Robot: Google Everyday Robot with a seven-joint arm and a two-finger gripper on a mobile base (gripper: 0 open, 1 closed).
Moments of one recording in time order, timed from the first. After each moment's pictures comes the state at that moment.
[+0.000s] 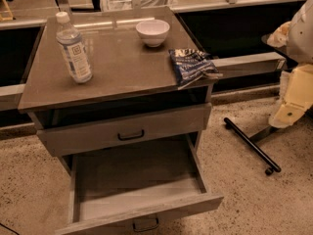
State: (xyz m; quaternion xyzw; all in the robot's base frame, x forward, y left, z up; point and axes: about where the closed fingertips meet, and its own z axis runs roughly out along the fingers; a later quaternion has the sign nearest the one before) arm 0.438 -0.217 0.976 -0.60 0.78 -0.03 0.16
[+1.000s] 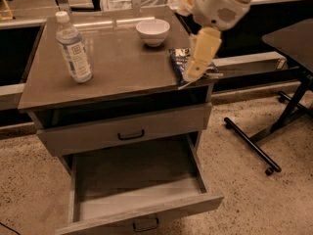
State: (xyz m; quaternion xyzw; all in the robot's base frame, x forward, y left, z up) arm 0.547 -0.070 0.988 -0.70 0.66 0.04 0.27
